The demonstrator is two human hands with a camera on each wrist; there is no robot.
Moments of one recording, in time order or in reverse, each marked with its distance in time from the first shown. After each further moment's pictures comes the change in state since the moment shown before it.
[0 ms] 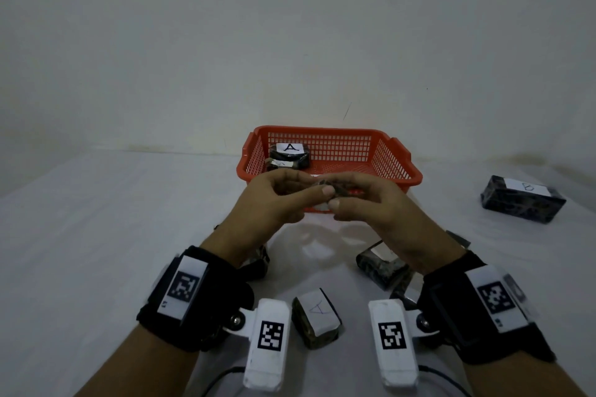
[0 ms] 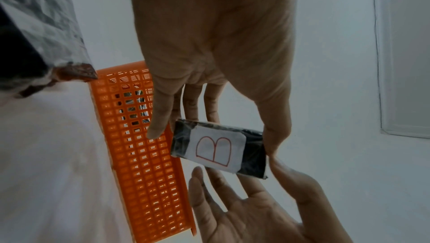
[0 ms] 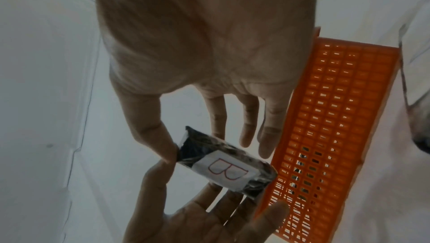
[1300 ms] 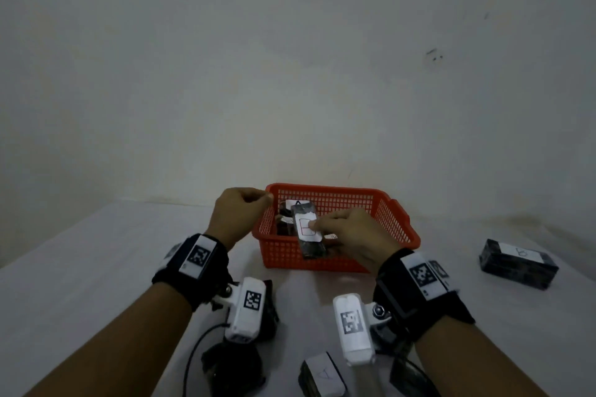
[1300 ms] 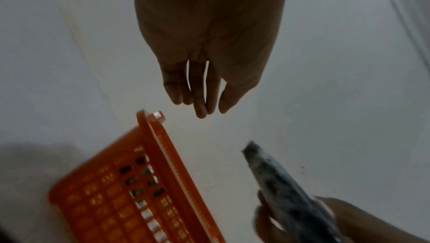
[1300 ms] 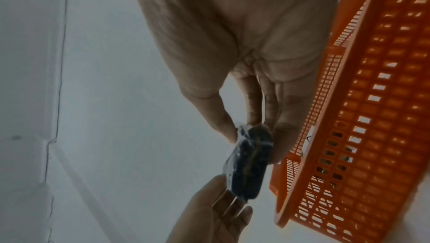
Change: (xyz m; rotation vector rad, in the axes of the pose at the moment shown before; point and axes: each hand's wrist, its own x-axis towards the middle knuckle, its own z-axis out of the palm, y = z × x) left_hand 0.071 0.010 -0.083 0.318 0.431 -0.024; right_hand 0.082 -0.025 0.016 0.028 0.149 0.304
